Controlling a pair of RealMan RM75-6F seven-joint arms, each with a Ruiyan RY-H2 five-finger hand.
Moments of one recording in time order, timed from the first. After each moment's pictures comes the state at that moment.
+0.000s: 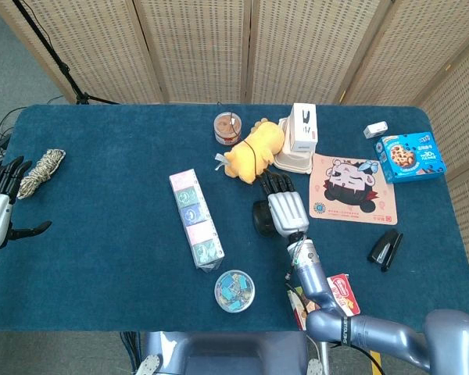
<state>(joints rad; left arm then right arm) -0.36 -1.06 -0.09 -1.57 1.32 1.38 -0.21 0.75 -1.79 0.33 -1.40 -1.00 1.13 -0.51</state>
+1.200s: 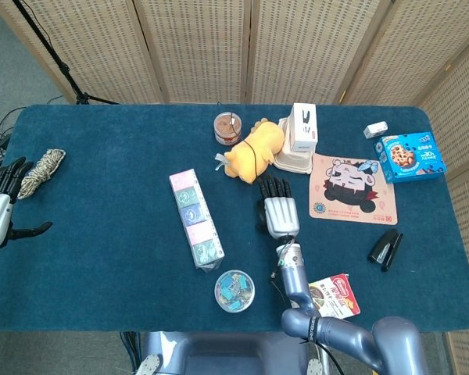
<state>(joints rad) -0.33 -1.05 -0.14 -1.58 1.35 1.32 -0.23 0.77 -2.06 0.35 -0.97 -1.02 1.17 -0.47</state>
